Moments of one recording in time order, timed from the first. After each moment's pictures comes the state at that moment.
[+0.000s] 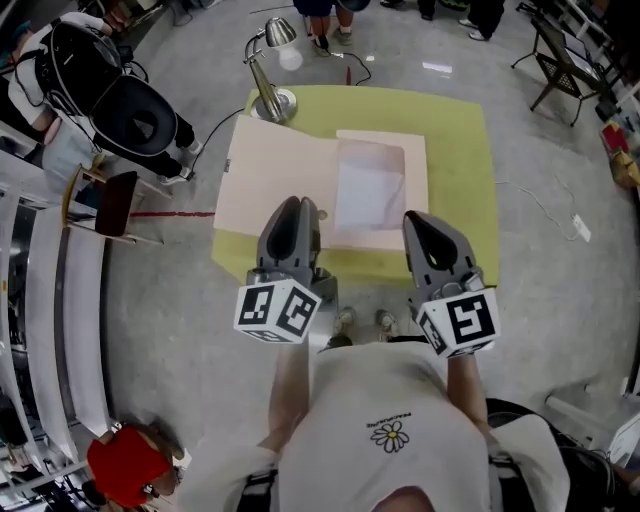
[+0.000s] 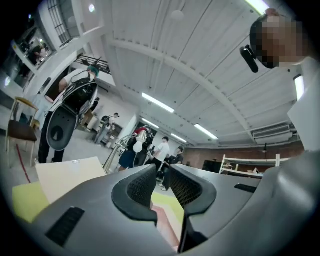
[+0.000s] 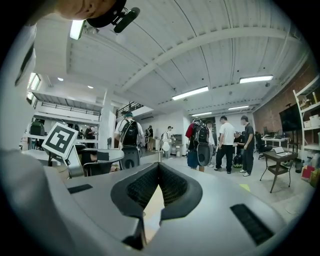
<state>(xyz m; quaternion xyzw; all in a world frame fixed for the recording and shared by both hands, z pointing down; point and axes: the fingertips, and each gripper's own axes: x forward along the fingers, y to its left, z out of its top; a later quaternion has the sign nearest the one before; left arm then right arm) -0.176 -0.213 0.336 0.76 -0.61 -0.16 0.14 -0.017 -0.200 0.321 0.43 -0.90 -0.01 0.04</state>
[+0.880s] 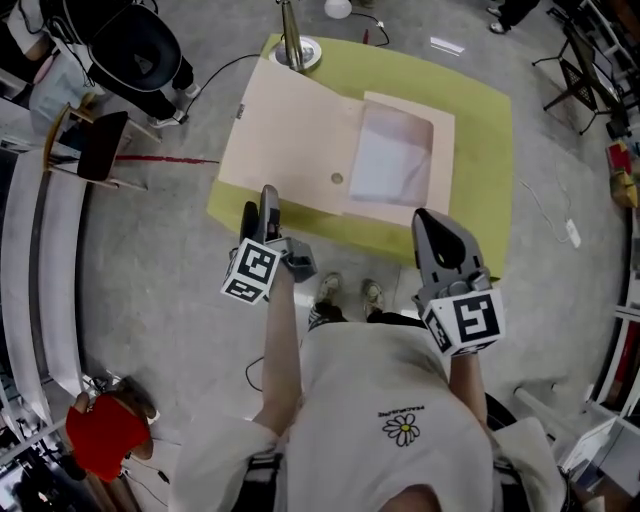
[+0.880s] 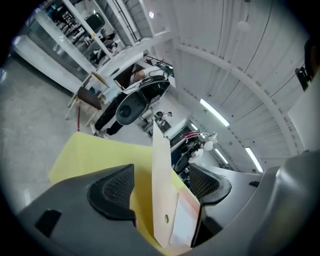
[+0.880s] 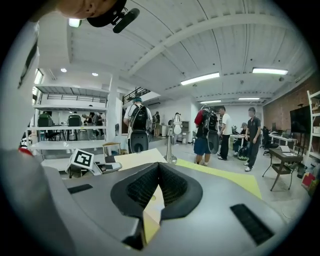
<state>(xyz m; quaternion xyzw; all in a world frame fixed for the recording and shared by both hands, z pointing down) -0.333 -0.188 0.521 0.54 -0.72 -0.28 0.33 -0.064 -0.188 0.369 0.39 -0.91 0.02 0.13</state>
